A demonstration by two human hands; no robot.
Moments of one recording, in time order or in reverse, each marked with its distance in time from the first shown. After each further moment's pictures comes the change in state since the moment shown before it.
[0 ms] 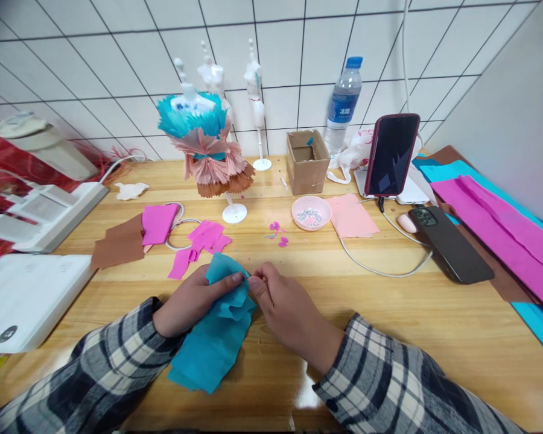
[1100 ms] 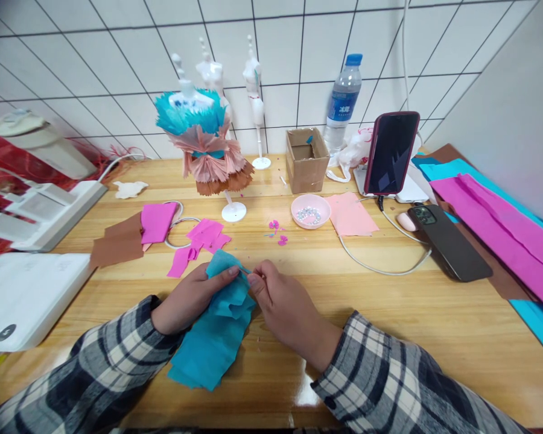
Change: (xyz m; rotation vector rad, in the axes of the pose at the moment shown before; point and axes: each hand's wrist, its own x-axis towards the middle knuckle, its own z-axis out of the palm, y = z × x) left_hand 0.000 0.000 0.000 -0.042 -0.008 -0.048; right_hand -0.001 0.000 0.002 -0.035 0.024 -0.001
